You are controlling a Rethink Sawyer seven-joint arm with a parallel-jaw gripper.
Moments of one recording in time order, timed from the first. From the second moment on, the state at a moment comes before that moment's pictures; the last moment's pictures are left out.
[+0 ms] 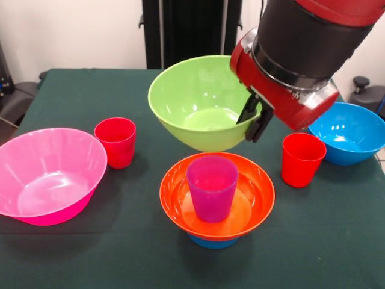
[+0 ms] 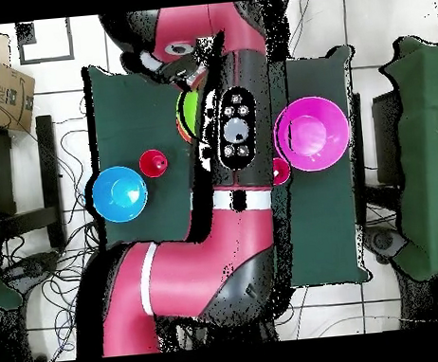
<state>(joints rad) -0.06 -0.06 -0.21 0.16 -0.02 1.69 2.50</state>
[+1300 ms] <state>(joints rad) -0.11 0.09 -0.51 0.01 0.30 1.69 2.50</state>
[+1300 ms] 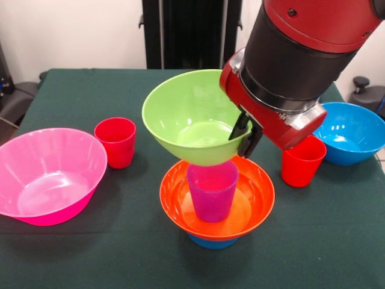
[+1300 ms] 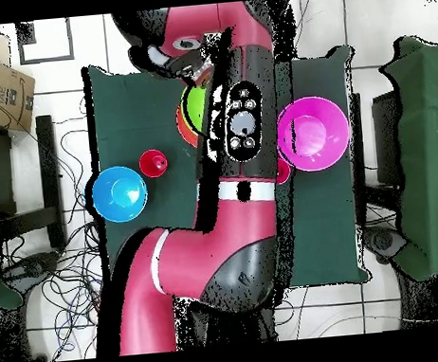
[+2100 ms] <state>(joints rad) -0.14 0.18 -0.84 -0.01 0.64 1.65 2.50</state>
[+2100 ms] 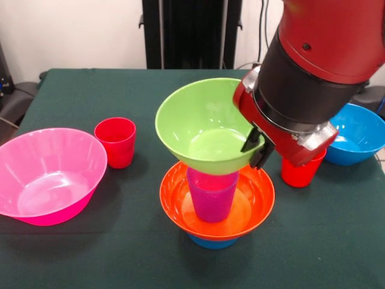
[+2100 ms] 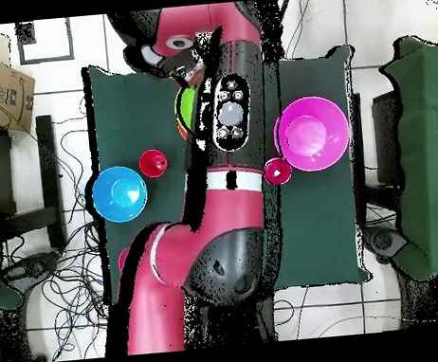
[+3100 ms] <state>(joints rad) -0.15 0.24 -1.07 0.02 0.82 1.48 2.50</state>
